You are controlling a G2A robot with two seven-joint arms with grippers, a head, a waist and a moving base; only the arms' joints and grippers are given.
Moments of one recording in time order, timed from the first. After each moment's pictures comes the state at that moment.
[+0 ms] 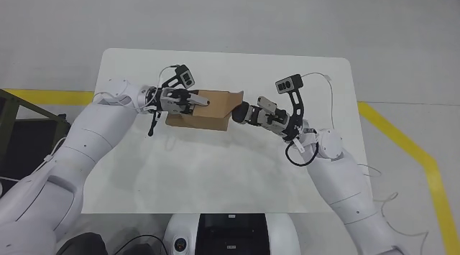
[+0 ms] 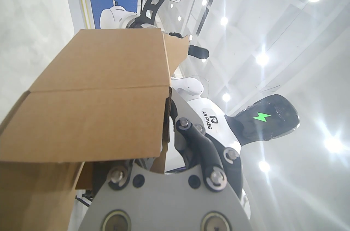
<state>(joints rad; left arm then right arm) 0.69 -0.95 -0.74 -0.98 -1.11 -0.17 -1.54 -1.15 -1.34 1.10 -1.41 0.66 -0.47 1.00</state>
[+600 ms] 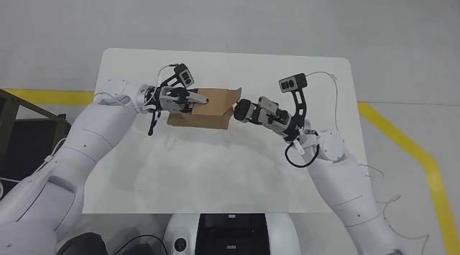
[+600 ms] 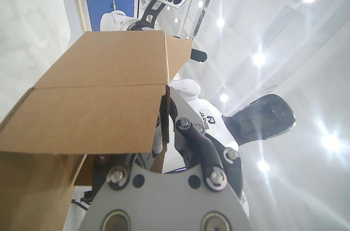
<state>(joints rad) 0.70 -0.96 -0.76 -0.98 -1.12 -0.17 -1.54 -1.17 -1.33 1.11 -1.46 0.61 -0.49 0.94</state>
